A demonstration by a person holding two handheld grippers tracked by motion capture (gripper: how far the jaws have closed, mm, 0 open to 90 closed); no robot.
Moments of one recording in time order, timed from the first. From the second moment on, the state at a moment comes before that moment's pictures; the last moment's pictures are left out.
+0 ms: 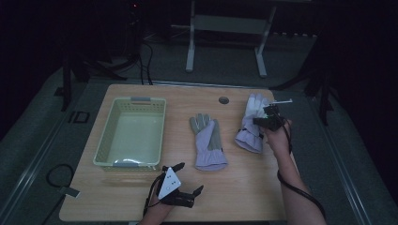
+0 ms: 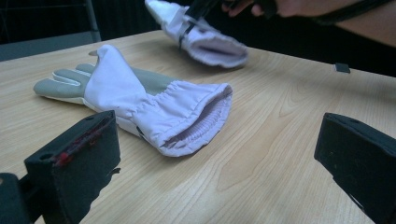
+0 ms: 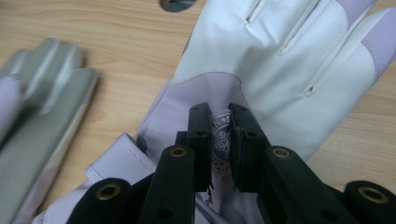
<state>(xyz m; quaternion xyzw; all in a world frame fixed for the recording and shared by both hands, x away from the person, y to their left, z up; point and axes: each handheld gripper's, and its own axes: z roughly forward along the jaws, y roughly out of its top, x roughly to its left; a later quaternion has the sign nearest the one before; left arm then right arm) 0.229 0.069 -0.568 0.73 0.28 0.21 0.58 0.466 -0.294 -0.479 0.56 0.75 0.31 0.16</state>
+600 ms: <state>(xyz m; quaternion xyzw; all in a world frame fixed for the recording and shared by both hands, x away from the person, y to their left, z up) 0.229 0.068 -0.568 0.74 0.28 0.22 0.58 0.401 -0.284 -0.453 0.45 0.83 0.28 0.16</state>
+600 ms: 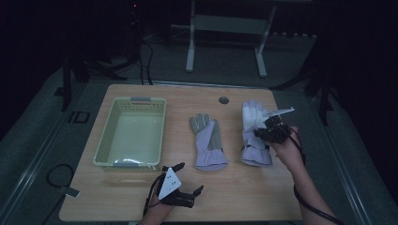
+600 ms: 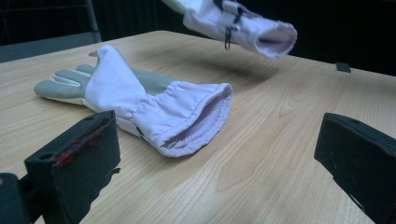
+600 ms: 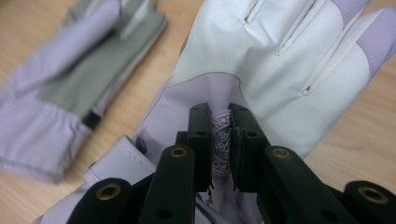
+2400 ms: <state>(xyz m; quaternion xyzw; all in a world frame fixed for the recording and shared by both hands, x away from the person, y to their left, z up) 0.228 0.068 -0.568 0.74 0.28 0.22 0.58 0.416 -0.307 -0.503 0.48 0.82 0.27 0.15</state>
